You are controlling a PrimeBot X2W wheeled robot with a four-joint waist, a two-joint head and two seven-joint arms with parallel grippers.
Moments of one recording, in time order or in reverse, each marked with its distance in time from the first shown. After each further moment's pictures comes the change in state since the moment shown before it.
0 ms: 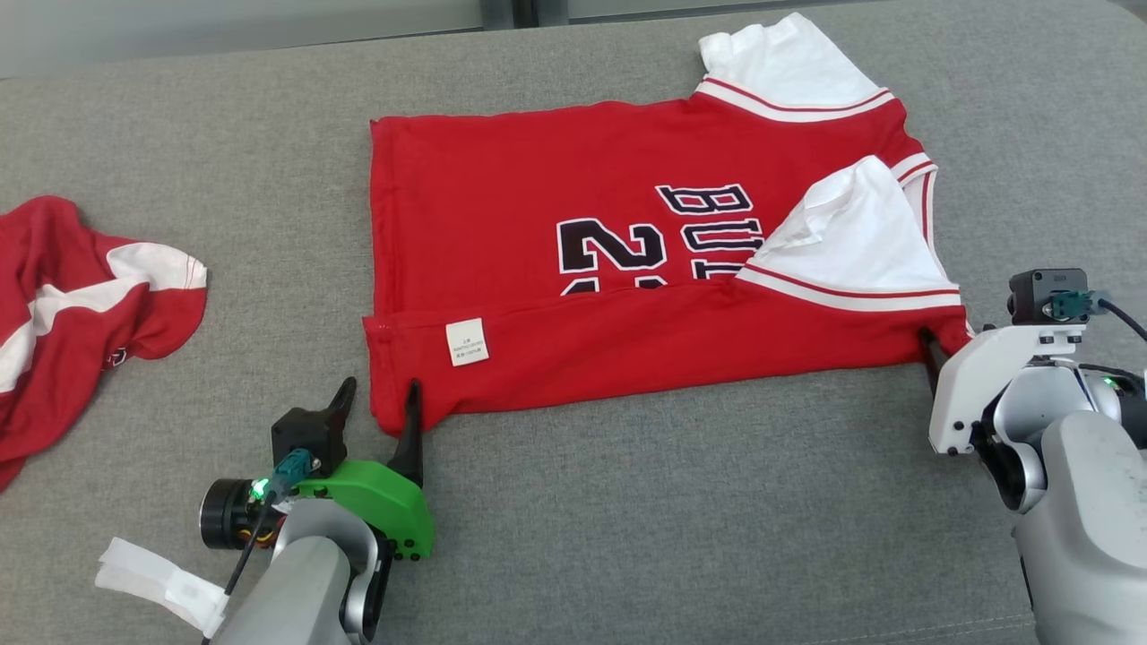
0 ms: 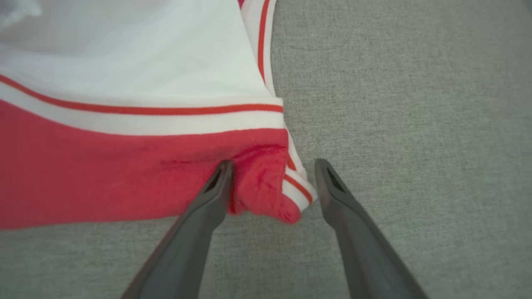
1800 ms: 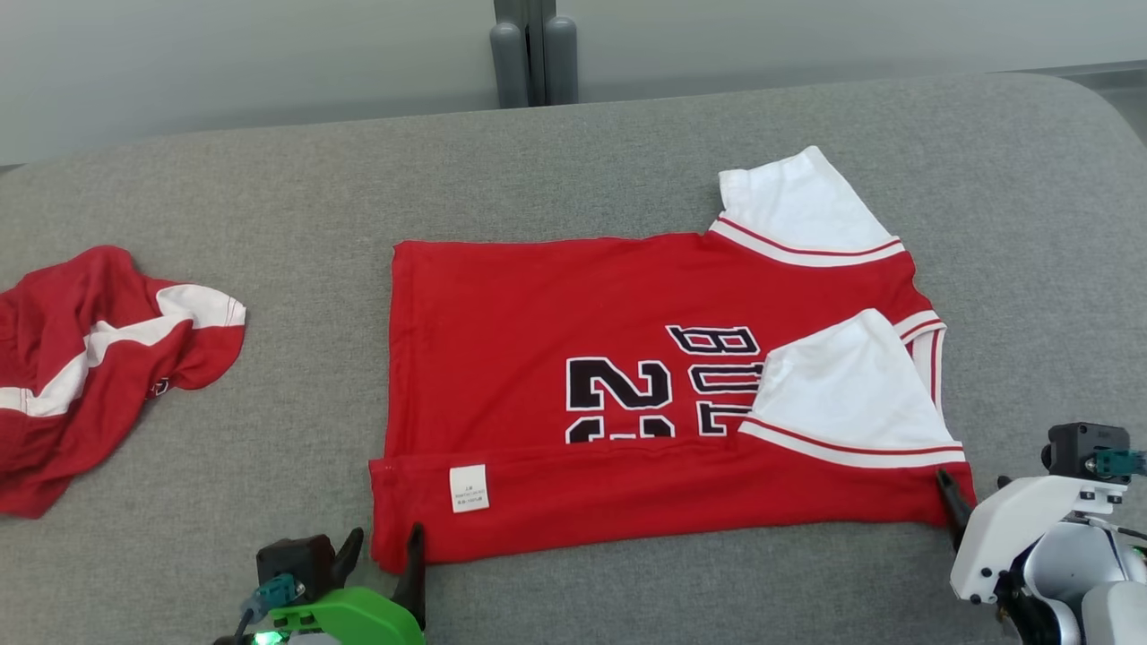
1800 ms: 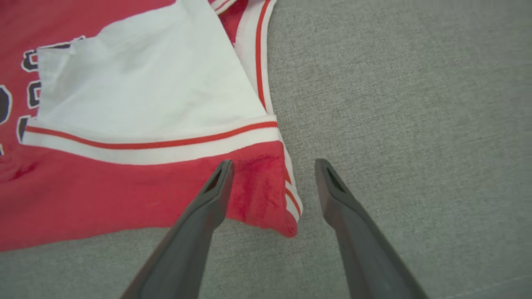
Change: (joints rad) left arm 0.361 0.079 0.002 -0.386 -0.141 0.089 0.230; right arm 0.395 0.115 -0.120 -0.363 0.085 0.000 0.127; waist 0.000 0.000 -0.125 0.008
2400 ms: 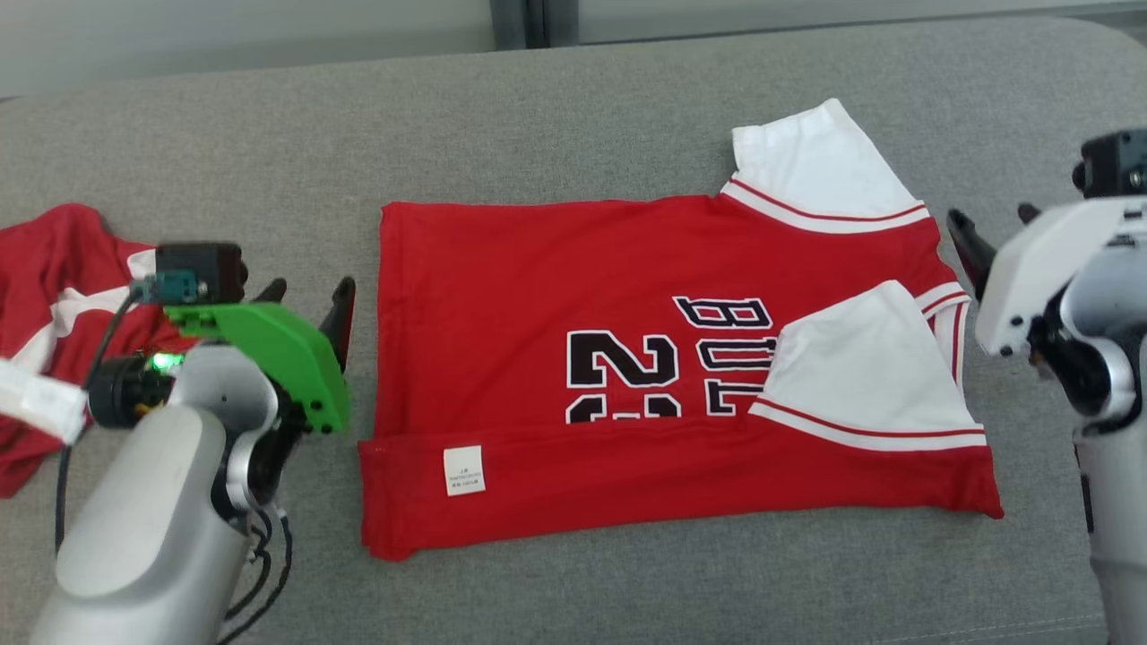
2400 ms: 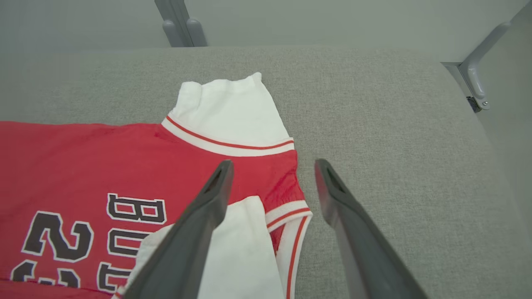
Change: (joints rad) left arm -0.456 0.120 0.044 -0.012 -0.048 -0.040 0.365; right arm -0.414 -0.174 0.135 -0.091 0.046 -0.001 0.238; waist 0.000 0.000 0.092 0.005
